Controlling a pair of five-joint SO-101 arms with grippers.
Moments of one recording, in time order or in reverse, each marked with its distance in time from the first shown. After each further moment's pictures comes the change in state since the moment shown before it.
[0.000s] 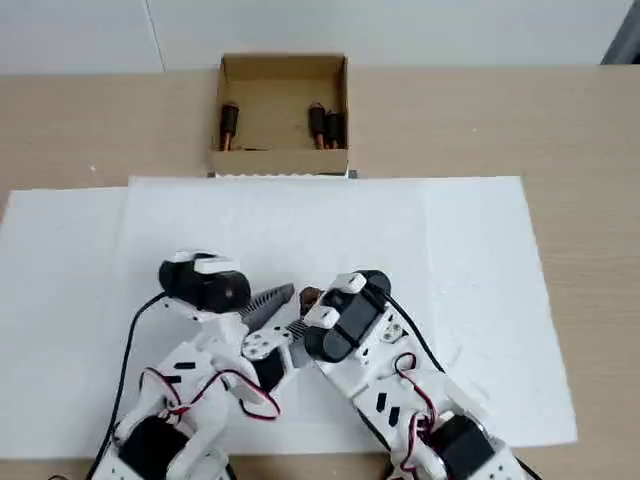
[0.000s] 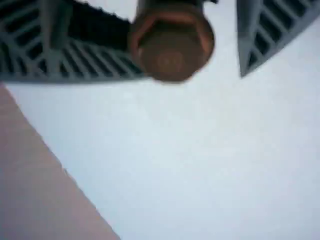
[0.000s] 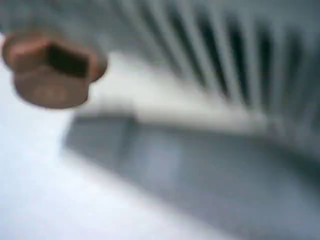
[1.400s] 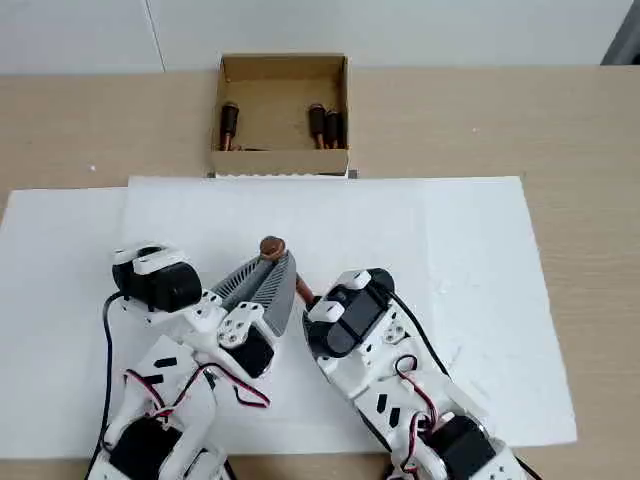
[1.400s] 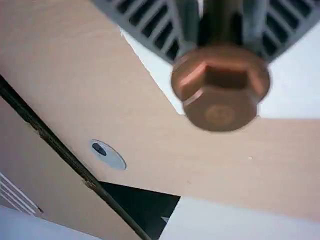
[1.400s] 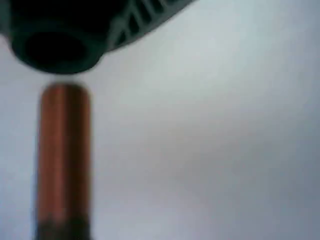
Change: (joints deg) left arm -3.1 0.3 -3.3 -10.7 6.1; right arm 0.1 -0.1 -0.2 1.3 -2.9
